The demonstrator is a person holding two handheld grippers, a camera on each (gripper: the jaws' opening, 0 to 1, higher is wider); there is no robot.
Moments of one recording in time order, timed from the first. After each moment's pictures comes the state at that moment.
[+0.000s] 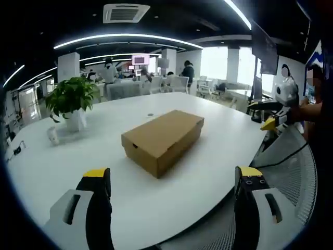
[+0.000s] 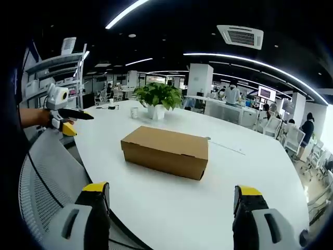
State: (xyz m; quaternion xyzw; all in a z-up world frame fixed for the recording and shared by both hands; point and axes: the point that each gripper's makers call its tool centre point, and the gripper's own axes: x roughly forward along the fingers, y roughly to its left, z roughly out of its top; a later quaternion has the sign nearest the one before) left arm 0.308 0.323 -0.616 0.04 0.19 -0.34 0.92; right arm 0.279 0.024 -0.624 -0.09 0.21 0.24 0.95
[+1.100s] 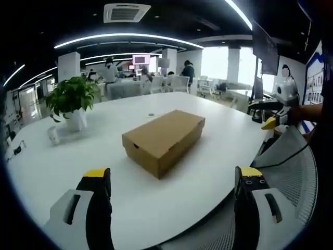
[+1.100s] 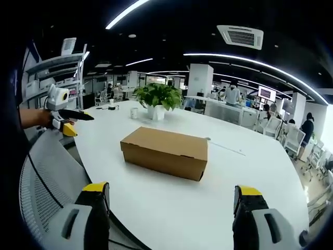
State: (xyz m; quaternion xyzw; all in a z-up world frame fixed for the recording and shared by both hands) left arm 0.311 0.324 -0.616 0.04 0.19 -0.34 0.92; right arm 0.281 0.022 -0.622 -0.09 0.20 0.24 0.95
